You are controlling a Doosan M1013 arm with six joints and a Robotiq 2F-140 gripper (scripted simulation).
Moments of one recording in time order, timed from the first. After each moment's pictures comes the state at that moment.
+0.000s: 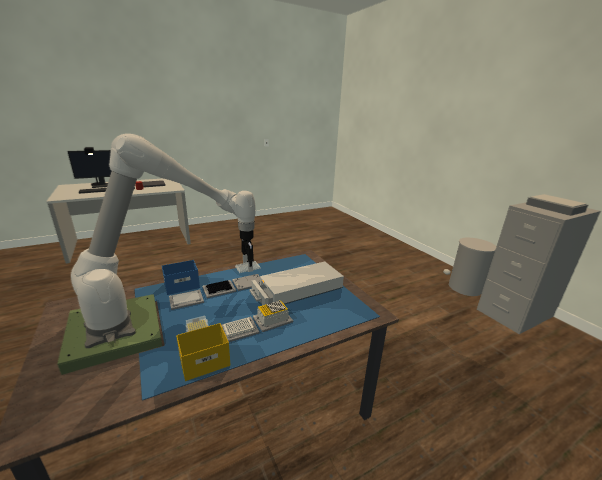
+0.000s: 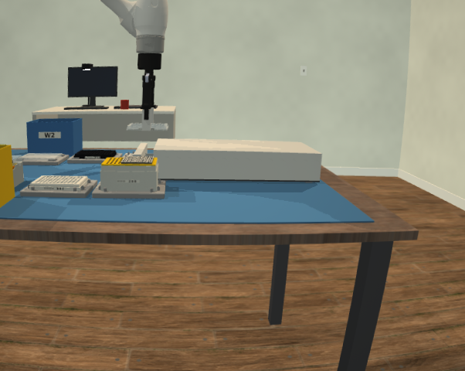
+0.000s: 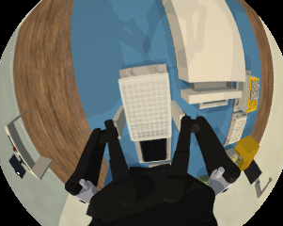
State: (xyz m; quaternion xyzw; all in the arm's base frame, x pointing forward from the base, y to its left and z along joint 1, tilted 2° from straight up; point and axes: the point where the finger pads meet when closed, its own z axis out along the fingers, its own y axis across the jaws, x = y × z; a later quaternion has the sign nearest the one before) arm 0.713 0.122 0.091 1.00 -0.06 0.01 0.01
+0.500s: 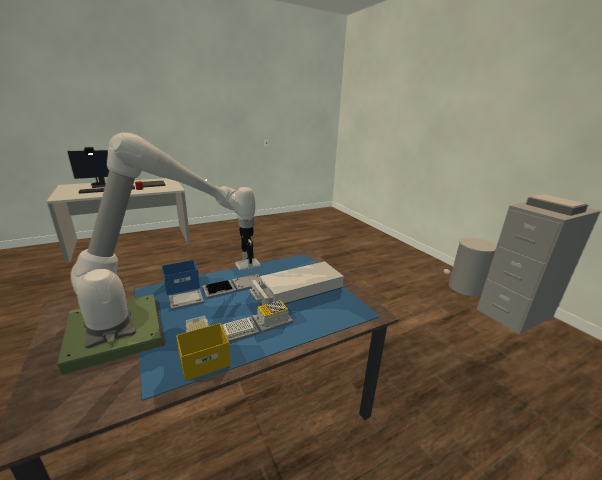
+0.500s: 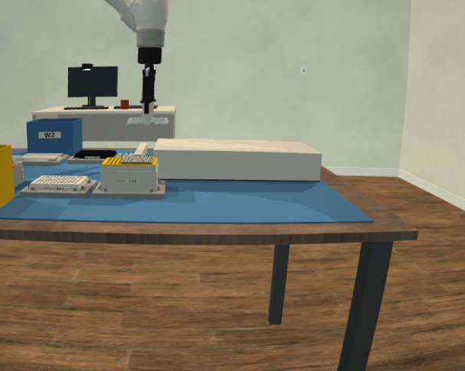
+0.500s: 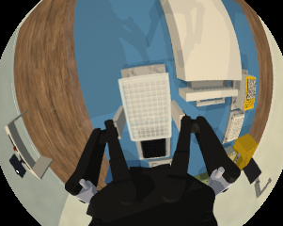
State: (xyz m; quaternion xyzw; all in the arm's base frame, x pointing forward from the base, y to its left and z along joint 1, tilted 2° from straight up) arm 0.712 0.123 0.110 1.00 -0.06 0.01 0.01
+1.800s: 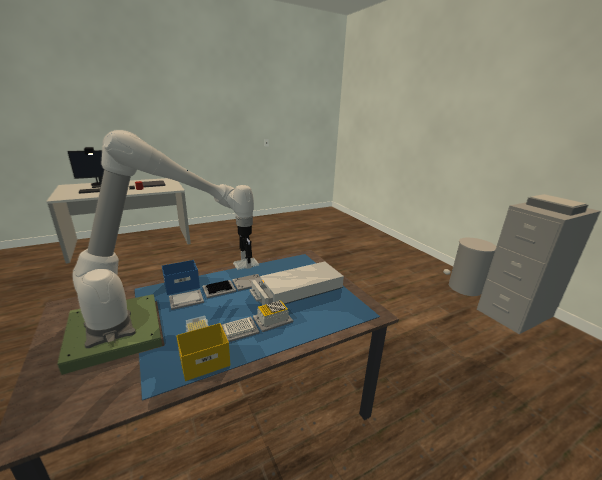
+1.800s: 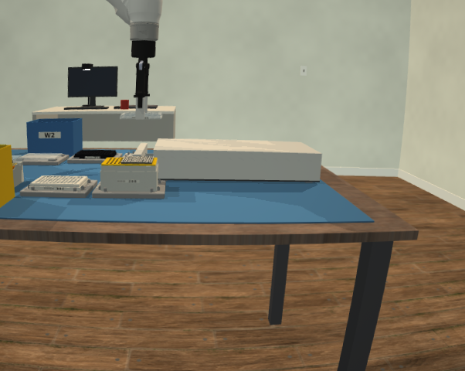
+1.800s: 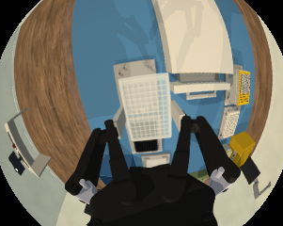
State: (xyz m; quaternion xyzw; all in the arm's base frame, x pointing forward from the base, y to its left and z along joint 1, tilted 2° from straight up) arm 0.691 0.100 0.128 1.00 -0.05 0.01 0.01
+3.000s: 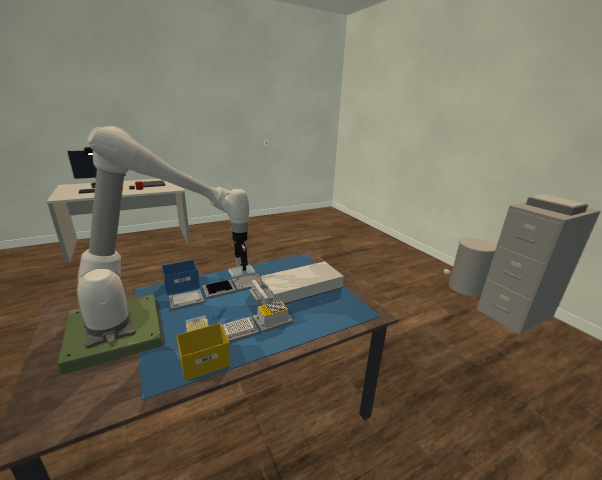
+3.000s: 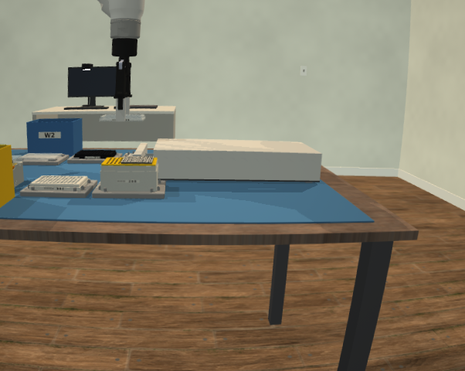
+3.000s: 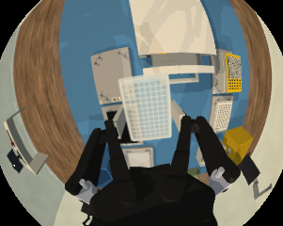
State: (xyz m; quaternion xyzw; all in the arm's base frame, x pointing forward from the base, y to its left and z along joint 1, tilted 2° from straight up) arm 0.635 0.036 0.128 1.00 -0.05 0.01 0.01
